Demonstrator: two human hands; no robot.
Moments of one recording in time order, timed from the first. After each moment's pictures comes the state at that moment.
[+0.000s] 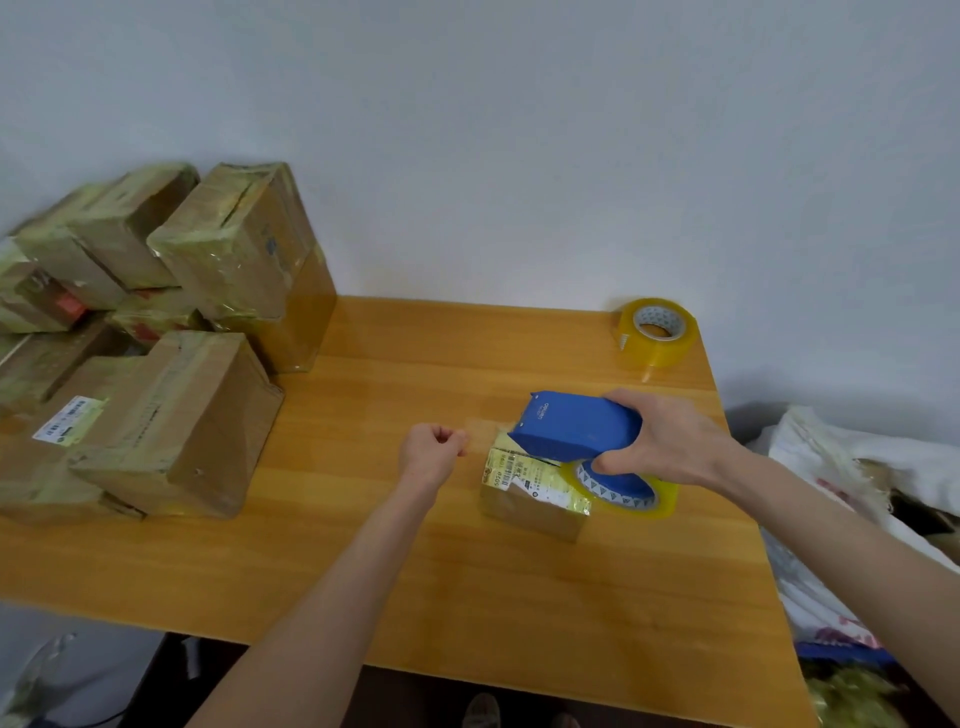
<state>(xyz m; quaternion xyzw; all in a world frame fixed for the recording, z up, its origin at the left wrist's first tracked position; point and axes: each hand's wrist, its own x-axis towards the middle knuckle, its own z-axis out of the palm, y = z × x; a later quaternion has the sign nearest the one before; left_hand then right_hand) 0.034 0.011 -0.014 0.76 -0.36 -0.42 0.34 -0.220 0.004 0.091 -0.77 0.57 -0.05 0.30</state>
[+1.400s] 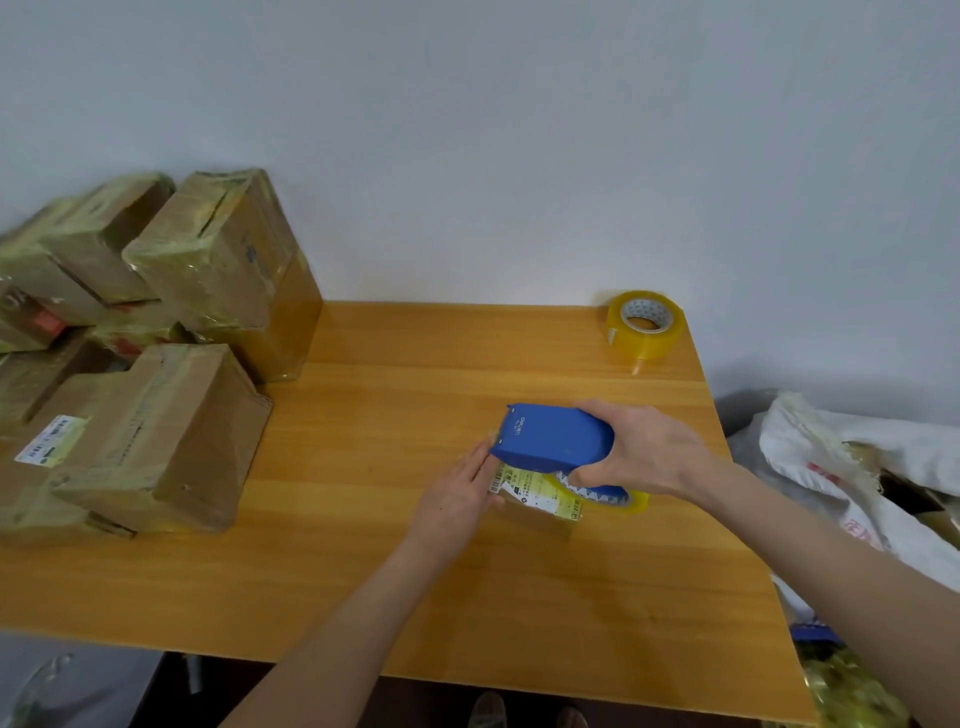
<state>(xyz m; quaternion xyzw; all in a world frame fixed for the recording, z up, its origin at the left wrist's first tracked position) 0.019 0.048 -0.051 0.57 -0.81 -0.13 0.08 -0.211 0.009 0.072 -0.78 0.57 0.00 0.24</state>
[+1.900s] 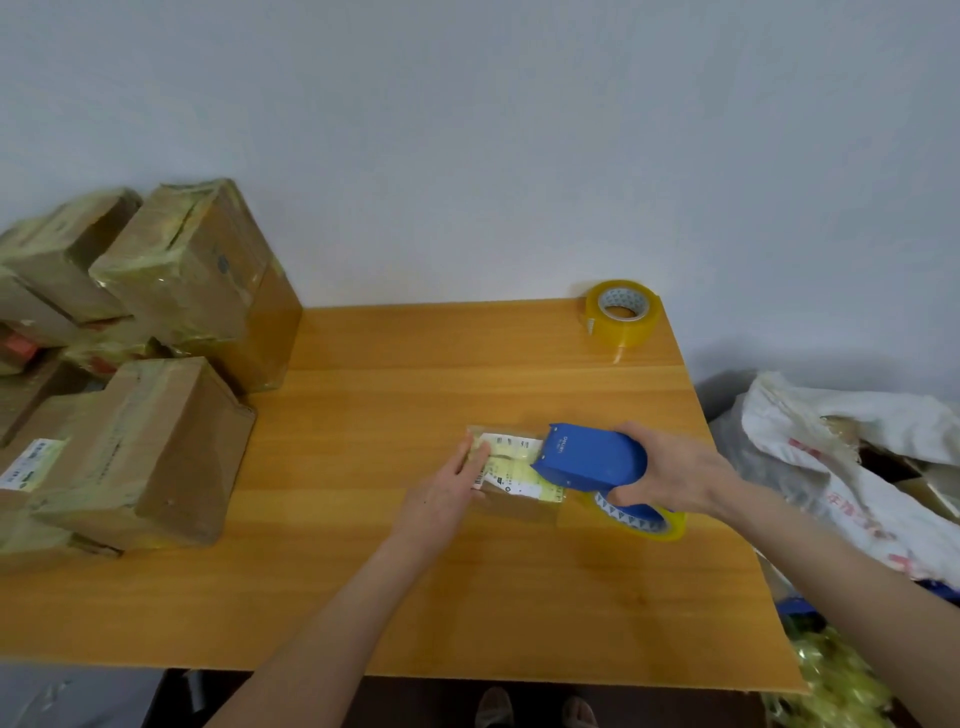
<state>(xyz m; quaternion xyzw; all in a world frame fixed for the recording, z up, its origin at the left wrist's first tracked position) 0.020 0.052 -0.042 0.59 -0.79 -0.15 0.06 -0.264 0.030 0.043 -0.72 0.63 0.02 0.31</state>
